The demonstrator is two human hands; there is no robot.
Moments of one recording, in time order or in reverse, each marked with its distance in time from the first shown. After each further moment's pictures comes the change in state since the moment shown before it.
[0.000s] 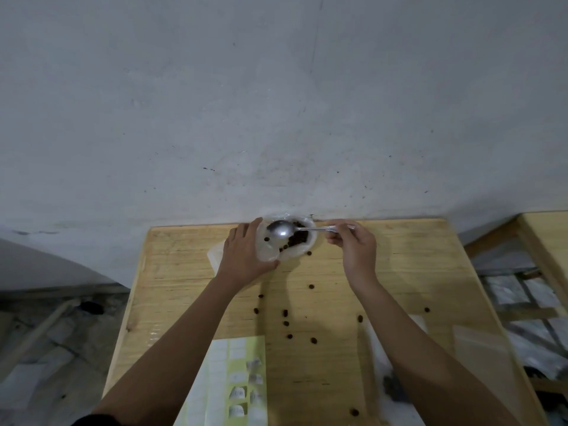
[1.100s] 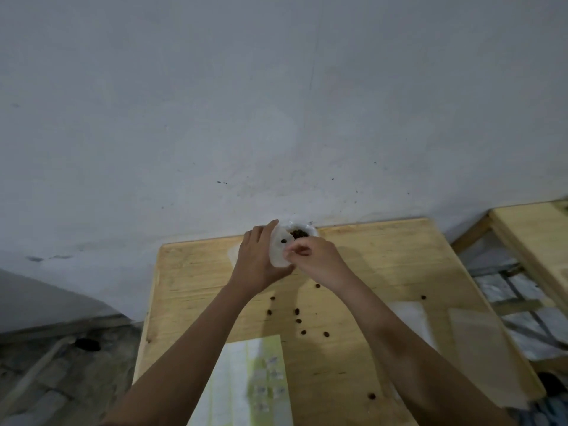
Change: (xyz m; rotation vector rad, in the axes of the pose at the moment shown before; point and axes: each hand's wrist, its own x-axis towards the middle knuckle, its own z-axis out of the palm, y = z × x) left_hand -0.039 0.025 -0.041 -0.179 0.191 0.404; right_hand -0.073 -0.046 0.042 -0.667 -0.488 -0.072
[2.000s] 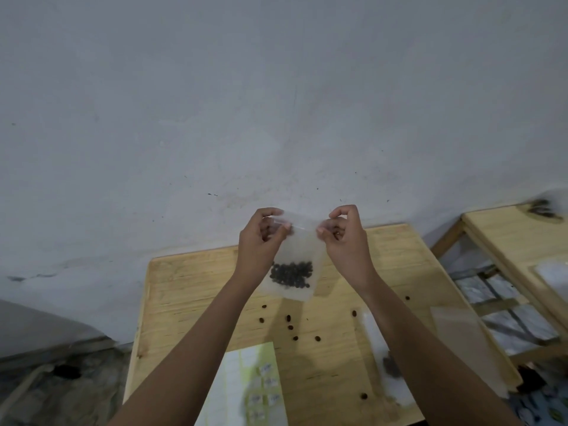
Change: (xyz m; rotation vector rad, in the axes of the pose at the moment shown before) left_hand 0.026 0.047 -0.021 -0.773 0.127 -0.272; right_hand -0.019 -0.002 -0.046 0.295 0.493 -0.143
